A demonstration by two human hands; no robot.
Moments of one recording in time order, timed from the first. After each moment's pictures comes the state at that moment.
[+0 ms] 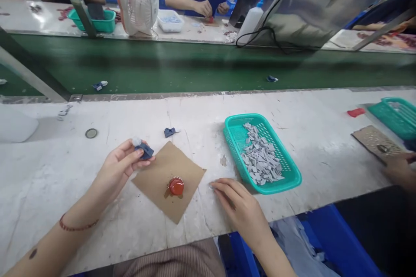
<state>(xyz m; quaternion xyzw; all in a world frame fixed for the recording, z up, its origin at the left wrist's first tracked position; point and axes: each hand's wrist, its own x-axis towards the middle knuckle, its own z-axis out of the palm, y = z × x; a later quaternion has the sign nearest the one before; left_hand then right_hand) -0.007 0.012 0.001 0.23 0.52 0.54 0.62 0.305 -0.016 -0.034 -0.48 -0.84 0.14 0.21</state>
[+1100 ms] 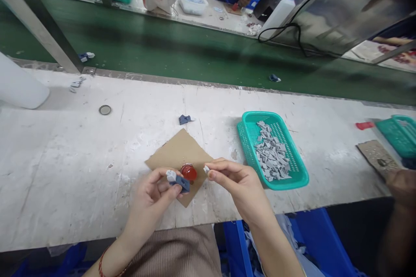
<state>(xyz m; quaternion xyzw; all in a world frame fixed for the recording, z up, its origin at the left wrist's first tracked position) 0.049 -0.071 -0.019 0.23 0.47 0.57 0.63 0.228 0.007 0.016 -0.52 -0.57 0.56 0.31</state>
